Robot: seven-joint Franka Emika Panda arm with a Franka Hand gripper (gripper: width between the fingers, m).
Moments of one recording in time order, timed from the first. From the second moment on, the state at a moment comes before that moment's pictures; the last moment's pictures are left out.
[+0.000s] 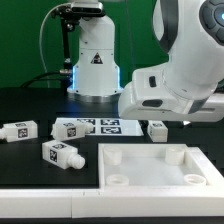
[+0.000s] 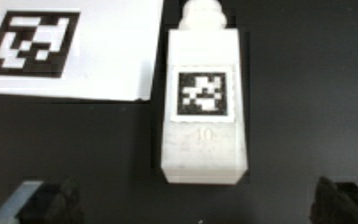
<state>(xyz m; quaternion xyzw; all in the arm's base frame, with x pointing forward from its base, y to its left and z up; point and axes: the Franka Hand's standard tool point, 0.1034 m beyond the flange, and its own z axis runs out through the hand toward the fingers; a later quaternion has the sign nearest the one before) 0.435 0.116 0.035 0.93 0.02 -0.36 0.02</state>
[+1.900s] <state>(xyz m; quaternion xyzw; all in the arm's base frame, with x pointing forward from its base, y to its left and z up) 0.409 0.119 0.017 0.89 0.00 -0.45 0.06</state>
